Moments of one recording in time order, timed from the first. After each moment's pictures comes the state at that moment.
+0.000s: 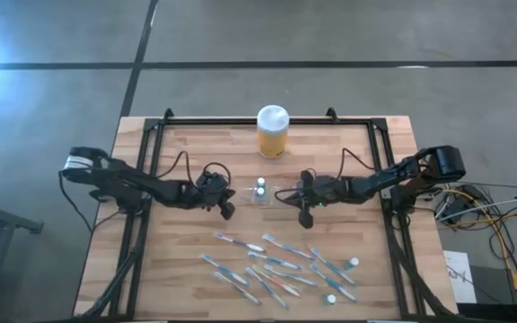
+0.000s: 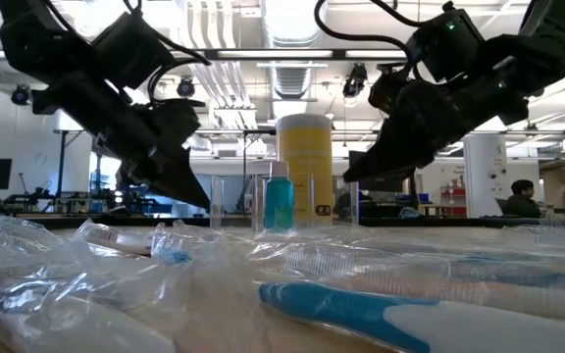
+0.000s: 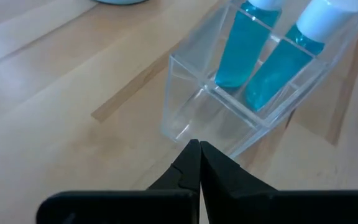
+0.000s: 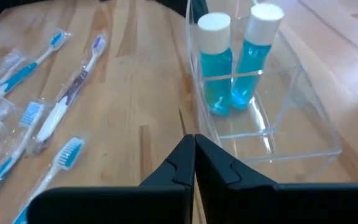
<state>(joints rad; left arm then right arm) -0.06 1.45 0.48 0.28 -0.43 -0.60 0.00 1.54 0.48 0.55 0.03 0.21</state>
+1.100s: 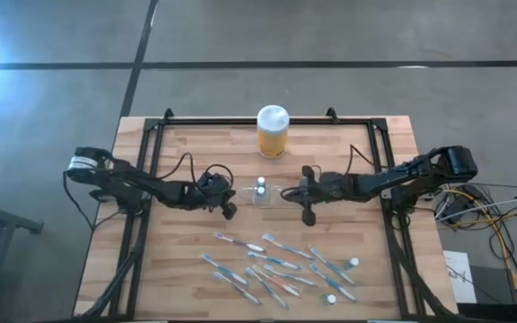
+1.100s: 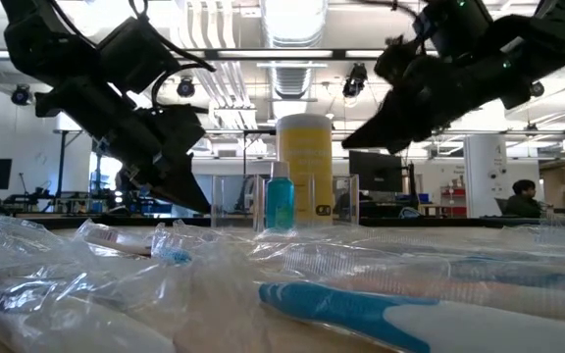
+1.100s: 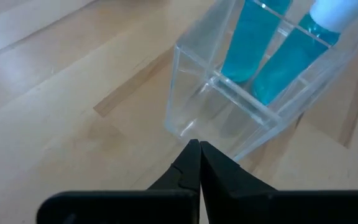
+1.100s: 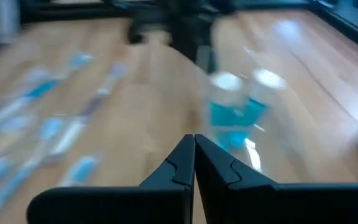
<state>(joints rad) -0.07 1.47 0.49 0.26 -0.44 -0.64 0.01 1.43 0.49 0.53 0.00 0.07</state>
